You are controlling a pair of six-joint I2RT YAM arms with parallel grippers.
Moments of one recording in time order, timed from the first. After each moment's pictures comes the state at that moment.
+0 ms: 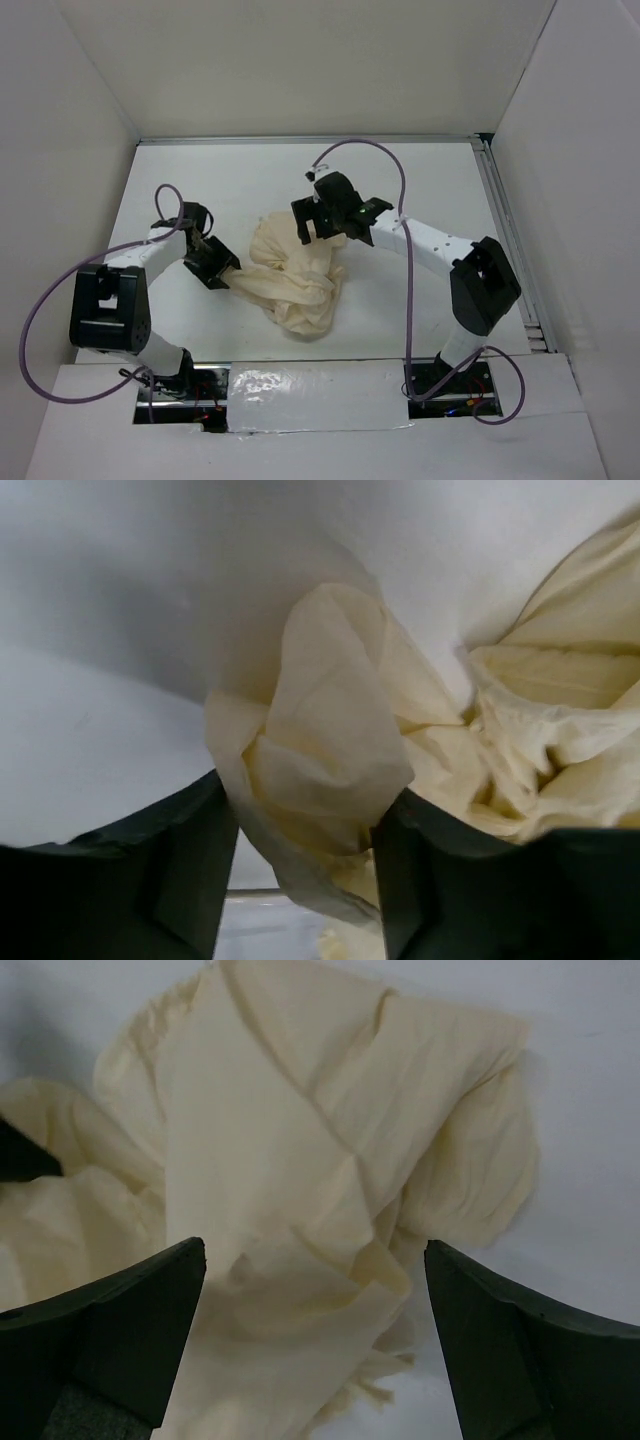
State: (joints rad) left arm -0.04 1.49 0.88 -0.73 0.22 -0.92; right arm 0.71 1.70 1.33 -0.36 0.08 0.28
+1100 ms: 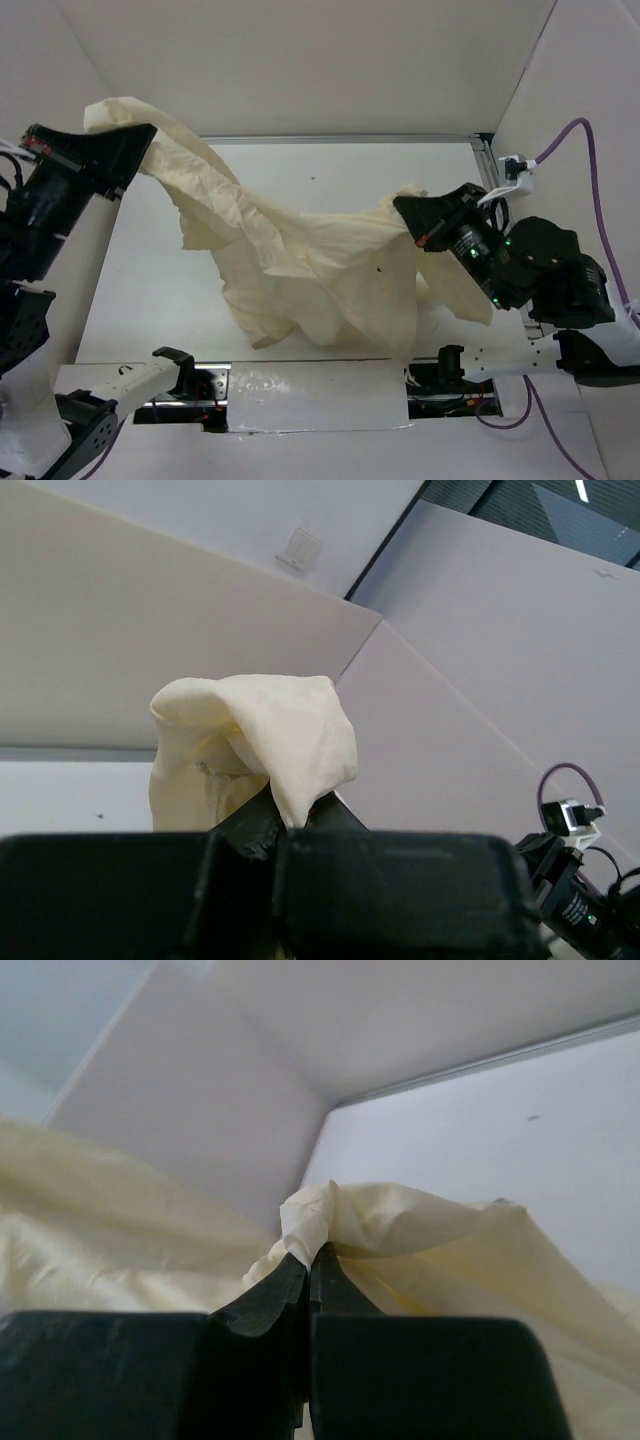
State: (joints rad) left arm -0.27 0.97 2.00 -0.72 0.13 -0.67; right arm 1.41 0.90 1.60 -0.68 0.88 0.67
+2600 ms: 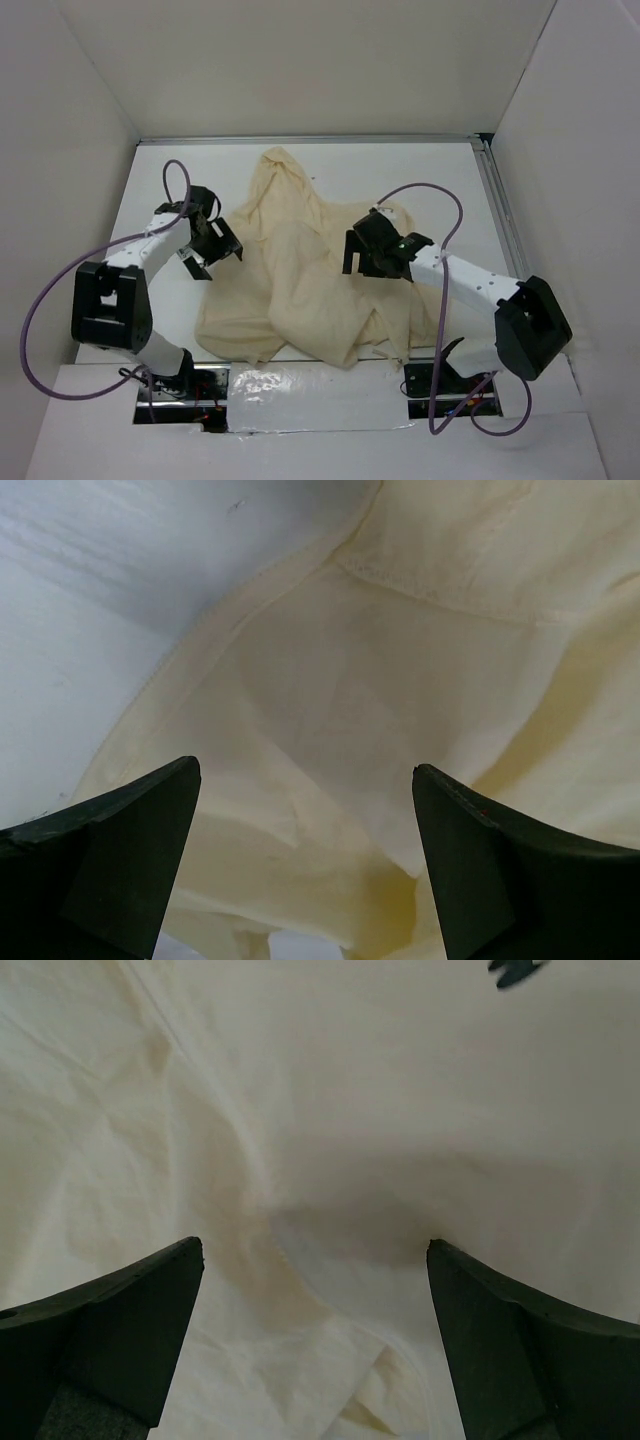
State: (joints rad) left arm -0.11 1.48 1.04 -0.85 0.01 -0.77; right arm 0.66 1.36 0.90 -0.52 0.22 0.67
